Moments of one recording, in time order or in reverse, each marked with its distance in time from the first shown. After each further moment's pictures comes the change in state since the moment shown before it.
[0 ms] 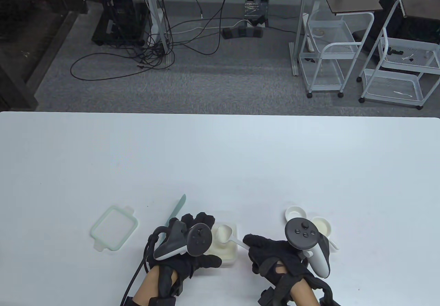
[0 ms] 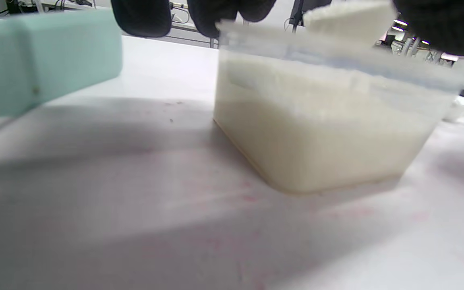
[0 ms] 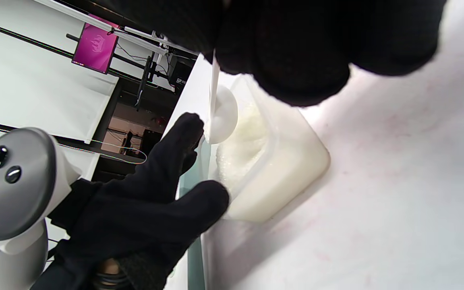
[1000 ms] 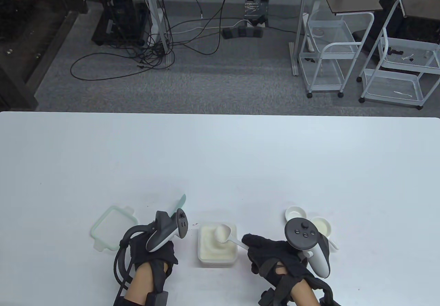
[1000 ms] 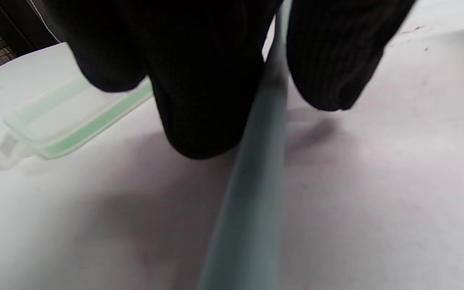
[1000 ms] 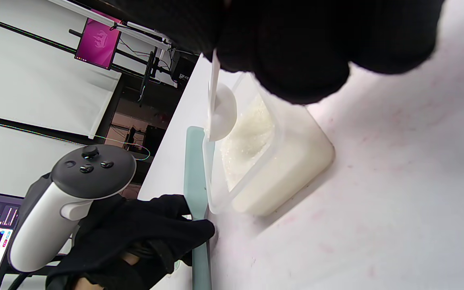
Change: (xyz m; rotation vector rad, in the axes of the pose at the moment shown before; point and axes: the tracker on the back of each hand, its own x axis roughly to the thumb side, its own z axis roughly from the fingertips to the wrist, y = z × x) left_hand -0.050 -0.011 0.000 -0.225 0.614 -0.244; right_hand 0.002 0.002 0.001 0.018 -0.004 0.007
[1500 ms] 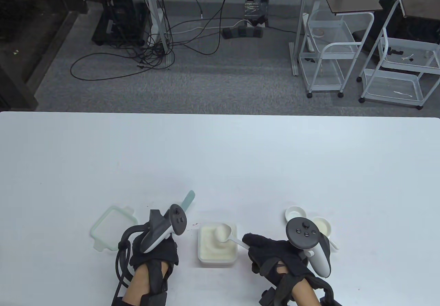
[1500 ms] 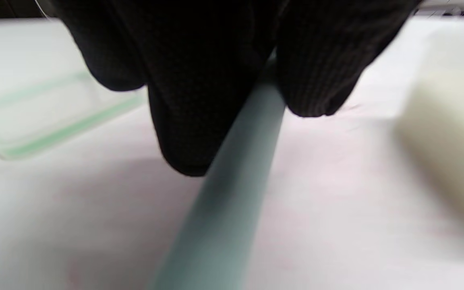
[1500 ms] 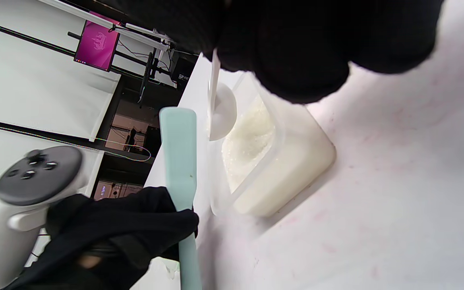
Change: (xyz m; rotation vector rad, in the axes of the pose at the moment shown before) left_hand -0.009 0.028 0.025 0.014 -0.131 0.288; right_hand 0.000 -0.002 0.000 0.003 0.004 -0.021
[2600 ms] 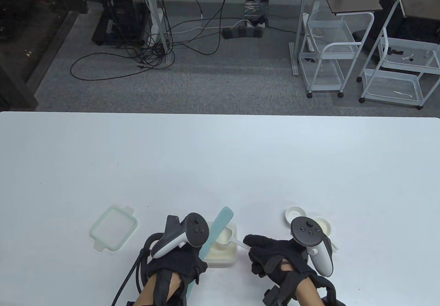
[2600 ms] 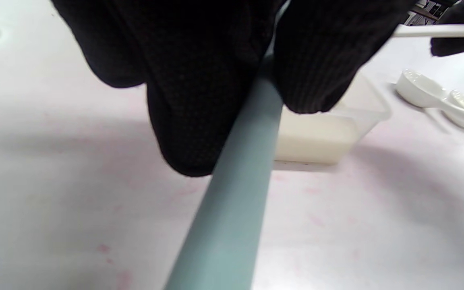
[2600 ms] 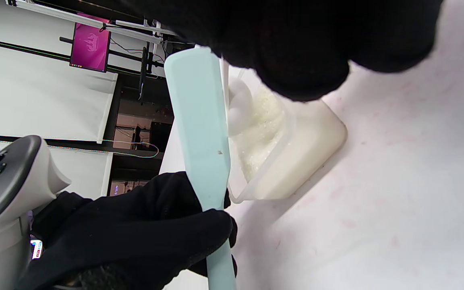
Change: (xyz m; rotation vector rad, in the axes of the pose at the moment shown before) left_hand 0.048 -0.006 0.030 -0.178 -0.251 0.023; right_hand -0.004 -0.003 0.000 0.063 0.017 -0.118
